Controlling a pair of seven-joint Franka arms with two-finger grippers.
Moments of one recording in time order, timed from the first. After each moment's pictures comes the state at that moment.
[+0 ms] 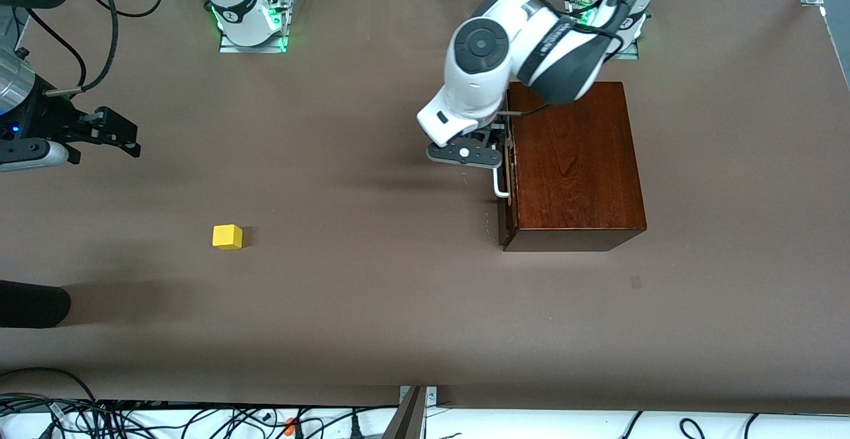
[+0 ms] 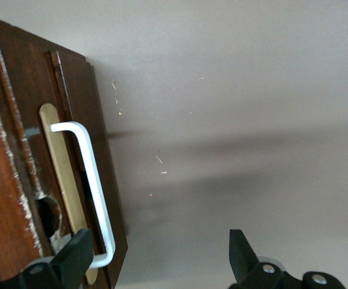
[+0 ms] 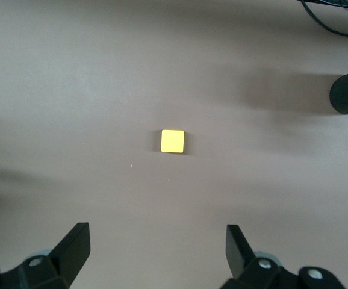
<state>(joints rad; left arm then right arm) -0.65 0.45 -0.08 -1.49 -0.03 1.84 -0.59 0.19 0.11 -0.13 -1.52 0.02 1.68 -0.08</state>
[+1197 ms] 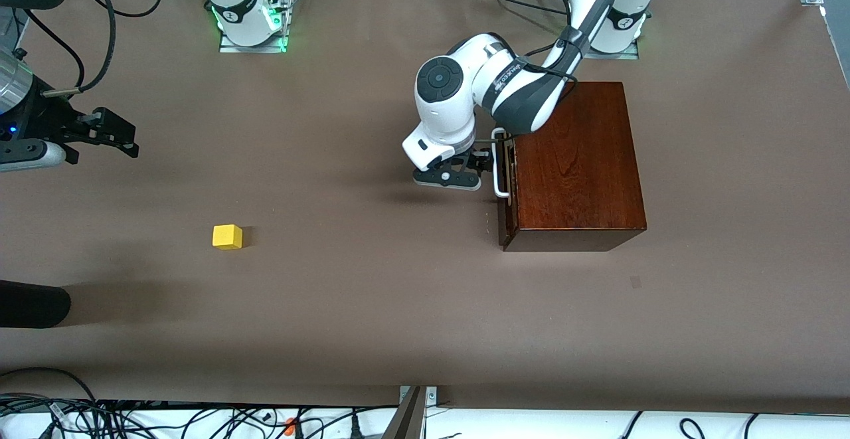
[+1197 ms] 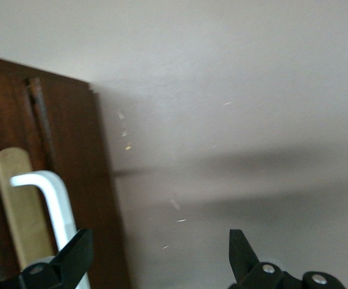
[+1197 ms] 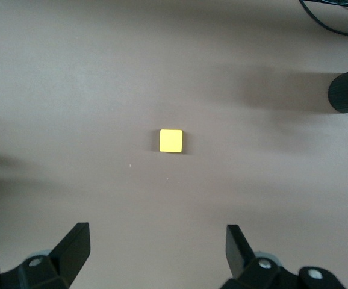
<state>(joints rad) -0.69 0.58 -0.07 -1.49 0.15 1.92 -0.67 0.18 0.11 -0.14 -1.52 0.02 1.68 -0.08</state>
